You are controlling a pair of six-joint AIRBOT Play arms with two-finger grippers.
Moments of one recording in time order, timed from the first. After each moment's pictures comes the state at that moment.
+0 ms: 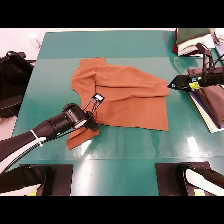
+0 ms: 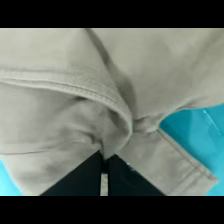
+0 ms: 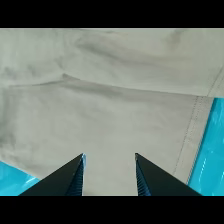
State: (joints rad) left arm -0.79 -1.26 0.88 1.83 -0.92 -1.92; right arm -0.11 -1.13 1.20 -1.09 1.25 1.41
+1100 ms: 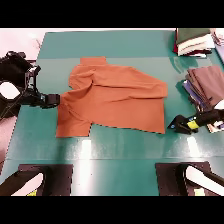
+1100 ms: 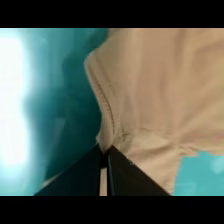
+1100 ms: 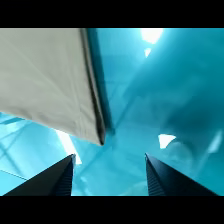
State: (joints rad) left arm -0.04 -0.99 0.93 1.28 -1.05 -1.59; right arm -0.39 -1.13 0.62 -1.06 1.35 1.31
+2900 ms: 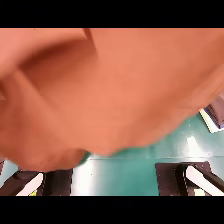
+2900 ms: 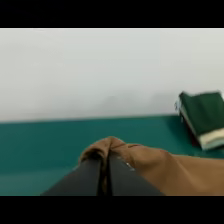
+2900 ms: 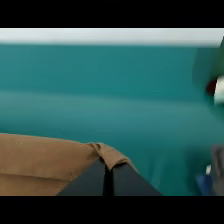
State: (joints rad) left arm -0.03 -0.91 1.82 1.23 -1.03 -1.57; right arm -0.39 -1.06 1.91 -0.99 1.46 1.40
